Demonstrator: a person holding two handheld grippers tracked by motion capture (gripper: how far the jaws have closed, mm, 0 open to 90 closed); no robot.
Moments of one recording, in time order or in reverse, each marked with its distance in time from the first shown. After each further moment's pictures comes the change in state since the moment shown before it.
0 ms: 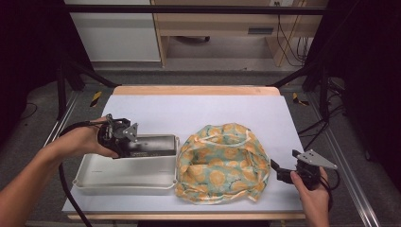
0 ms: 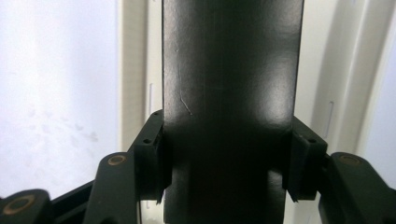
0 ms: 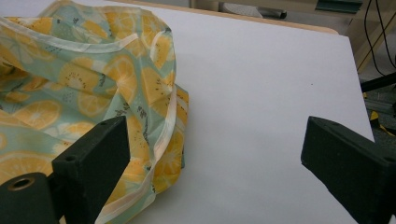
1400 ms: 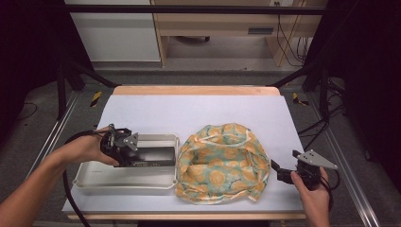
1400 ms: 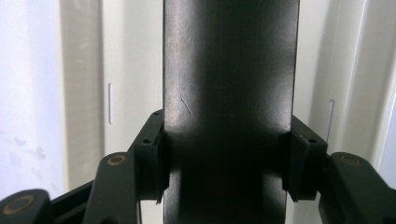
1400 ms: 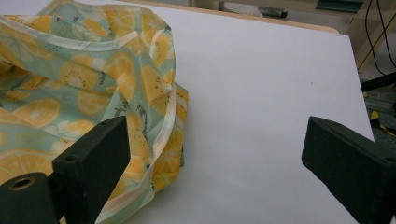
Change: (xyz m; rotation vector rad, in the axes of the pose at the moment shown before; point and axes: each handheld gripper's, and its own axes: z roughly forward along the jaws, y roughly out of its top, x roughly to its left) left arm -0.006 -0.011 0.038 -0.020 -0.071 0.010; right arm -0.001 -0.001 0.000 0.003 0.003 0.001
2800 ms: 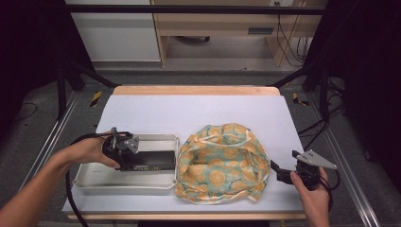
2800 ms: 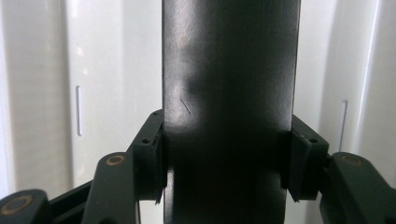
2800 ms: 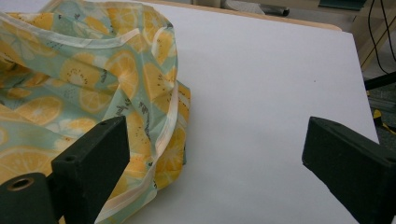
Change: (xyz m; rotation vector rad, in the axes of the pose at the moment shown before) left arm 0.006 -0.010 0.028 -0.025 -0.067 0.012; right arm 0.001 0.000 0.000 0.009 0.008 0.003
